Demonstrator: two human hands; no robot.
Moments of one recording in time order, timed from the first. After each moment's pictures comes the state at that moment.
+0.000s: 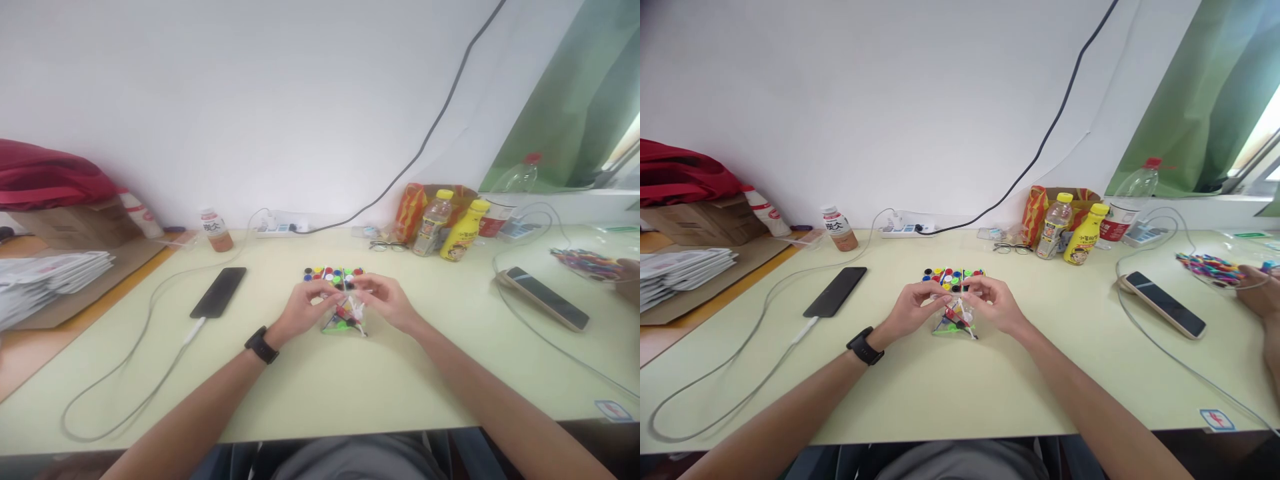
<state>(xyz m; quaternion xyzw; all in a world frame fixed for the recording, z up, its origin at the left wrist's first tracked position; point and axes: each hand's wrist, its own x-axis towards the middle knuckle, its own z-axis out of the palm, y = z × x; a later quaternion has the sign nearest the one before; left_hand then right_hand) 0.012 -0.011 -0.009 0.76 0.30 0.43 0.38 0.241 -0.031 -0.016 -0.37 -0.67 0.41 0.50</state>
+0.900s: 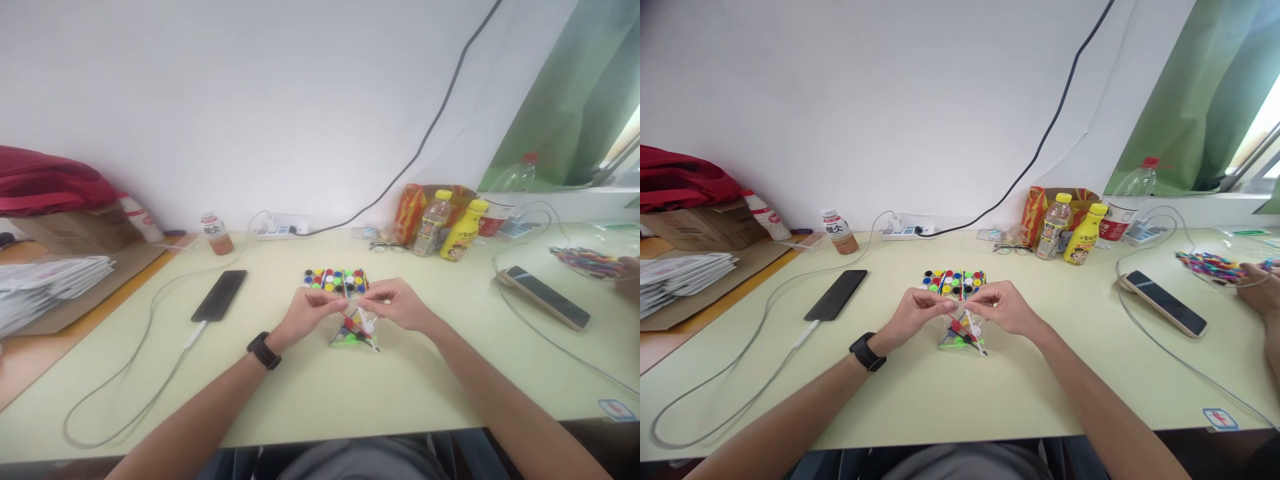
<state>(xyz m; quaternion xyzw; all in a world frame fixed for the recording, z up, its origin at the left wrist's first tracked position) 0.013 -0.019 -0.012 0.68 0.30 0.41 0.53 0.256 -0.042 0.012 -0.39 -0.74 0.38 0.40</state>
